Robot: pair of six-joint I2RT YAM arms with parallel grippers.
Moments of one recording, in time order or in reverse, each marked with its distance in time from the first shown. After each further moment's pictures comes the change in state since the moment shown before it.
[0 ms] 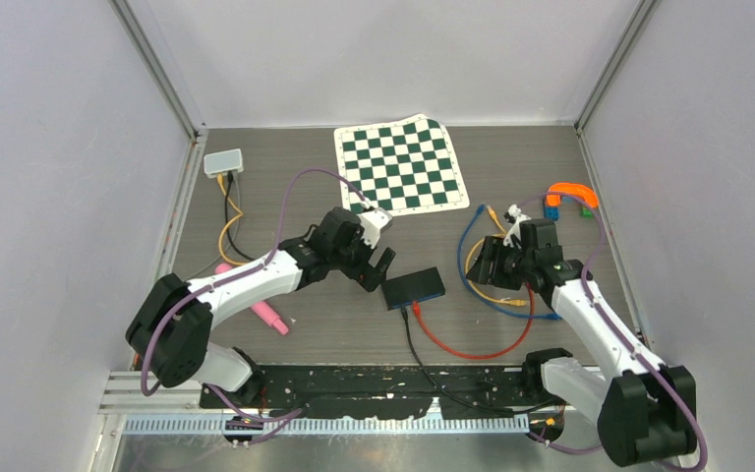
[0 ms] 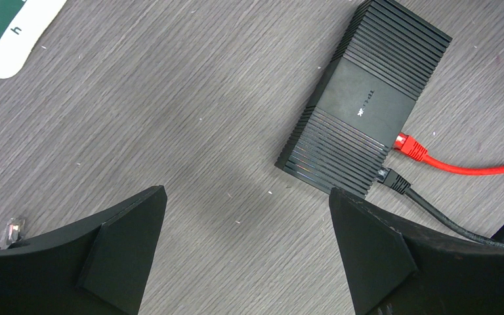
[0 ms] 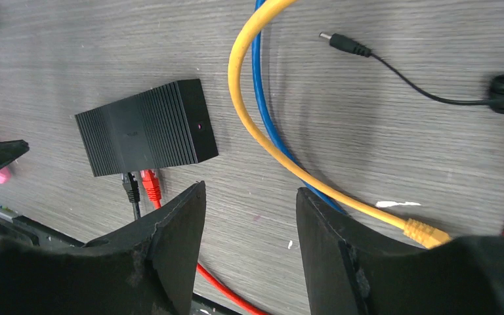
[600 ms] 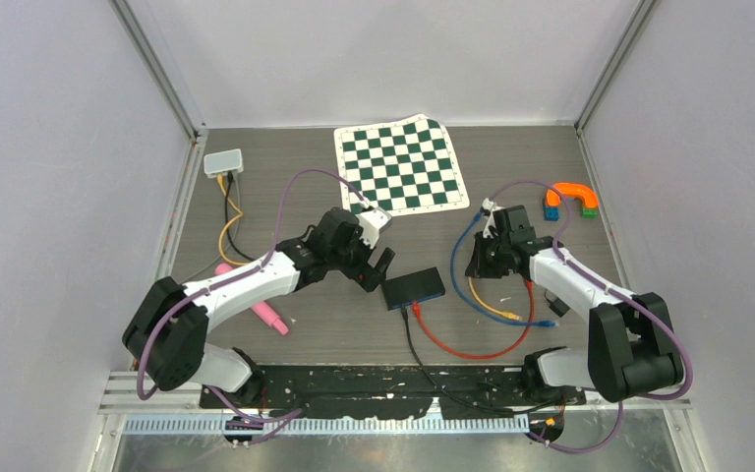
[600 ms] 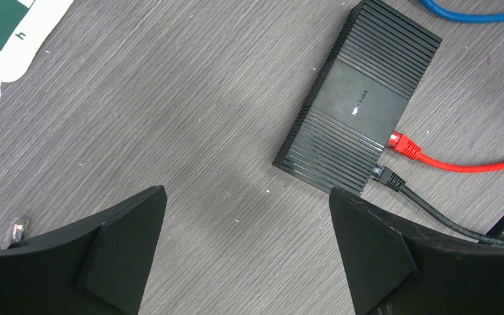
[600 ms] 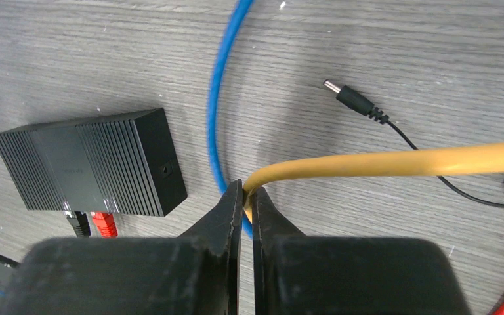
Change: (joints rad) left arm 0.000 -0.020 -0.004 -0.002 0.008 0.002; right arm 0.103 0.343 0.097 0.108 0.104 -0.082
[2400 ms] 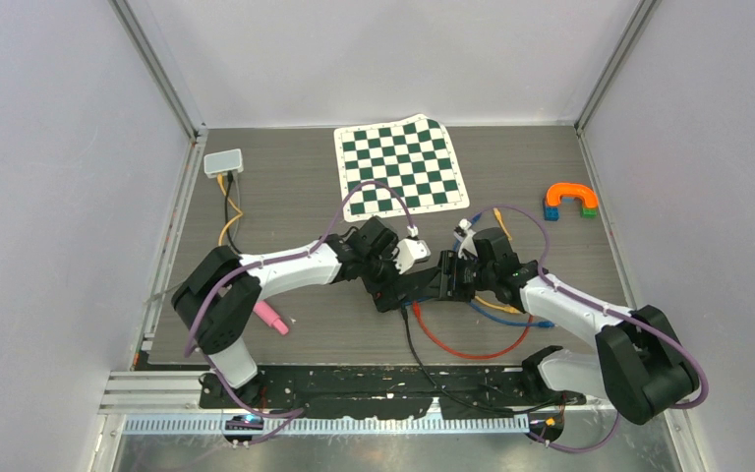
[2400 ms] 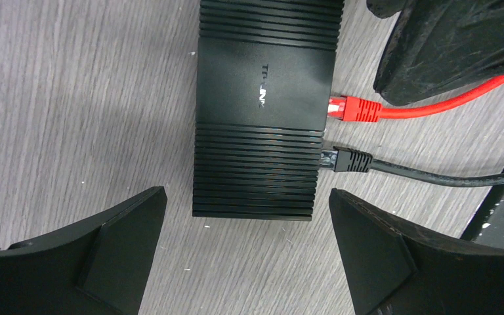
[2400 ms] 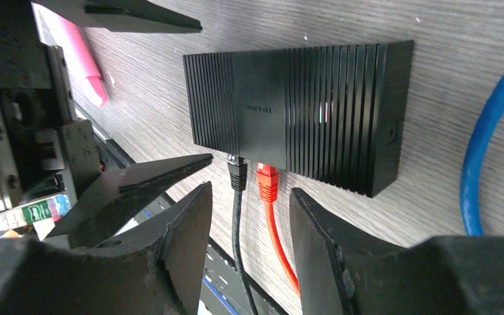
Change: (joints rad) left arm -0.117 0.291 0.169 -0.135 0.137 0.274; right arm 0.217 -0.083 -0.192 0.313 -0.295 0.364
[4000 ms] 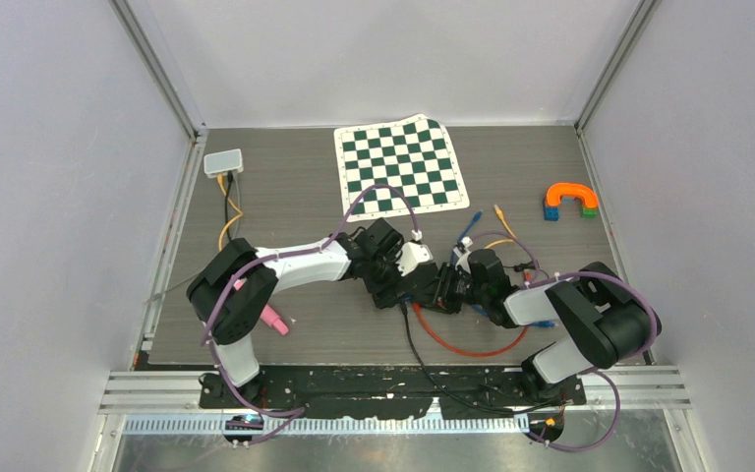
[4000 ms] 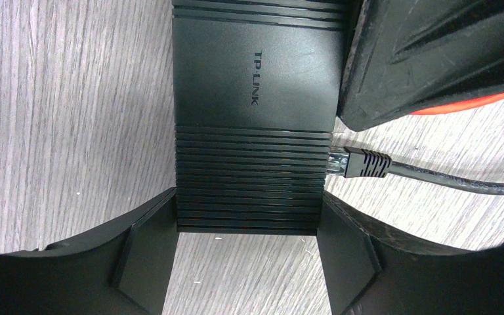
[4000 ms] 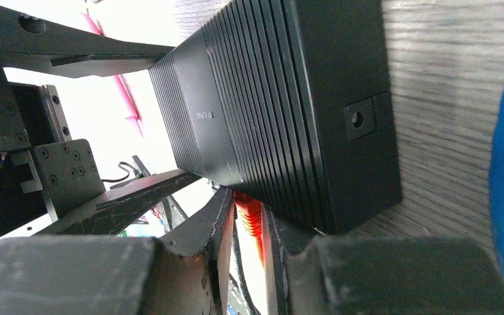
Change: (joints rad) left arm -0.005 0.074 0.035 -0.021 -0.024 0.024; right arm 0.027 0.275 -0.224 0.651 -0.002 0.369
